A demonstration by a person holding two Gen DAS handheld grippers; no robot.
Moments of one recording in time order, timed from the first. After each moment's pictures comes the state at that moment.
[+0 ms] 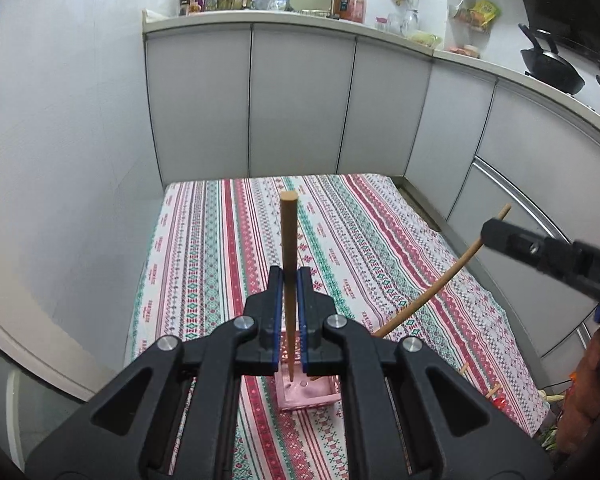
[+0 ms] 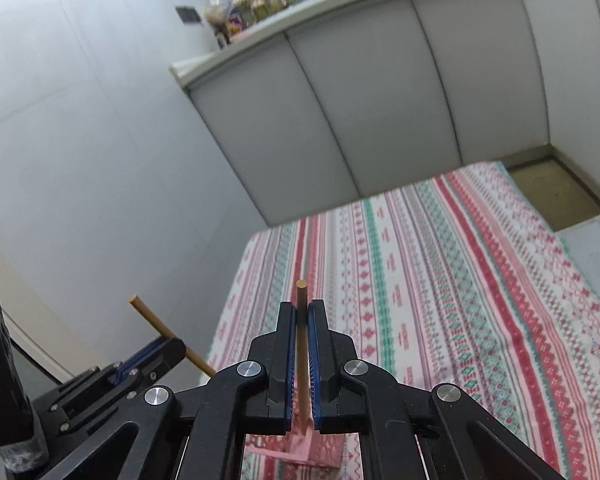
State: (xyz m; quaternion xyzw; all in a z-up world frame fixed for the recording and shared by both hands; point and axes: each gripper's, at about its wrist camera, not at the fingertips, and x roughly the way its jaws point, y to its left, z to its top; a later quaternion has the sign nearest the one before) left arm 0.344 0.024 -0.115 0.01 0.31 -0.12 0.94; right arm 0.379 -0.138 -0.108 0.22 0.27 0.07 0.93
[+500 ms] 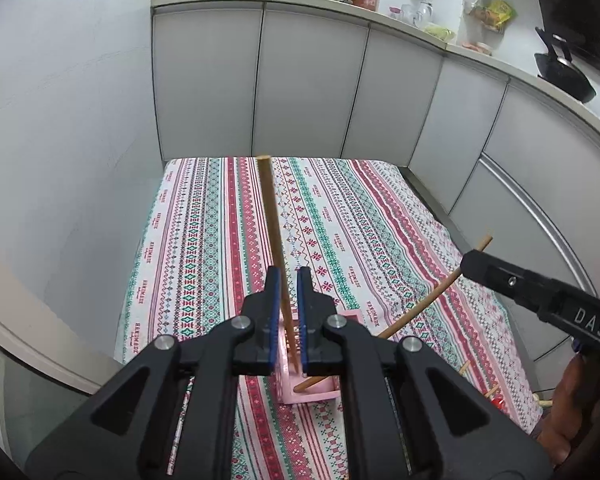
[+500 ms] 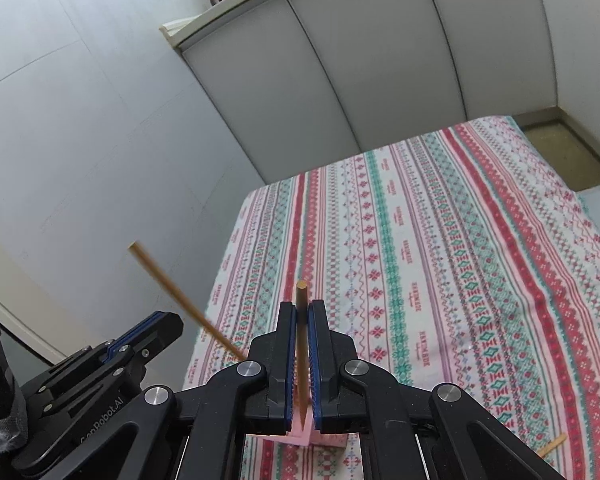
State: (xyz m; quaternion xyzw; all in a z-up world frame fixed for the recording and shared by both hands) left arm 0.359 0.033 -0.128 -0.02 0.35 -0.11 0.93; right arm 0.399 -0.127 -0.136 0.24 0.32 0.08 0.91
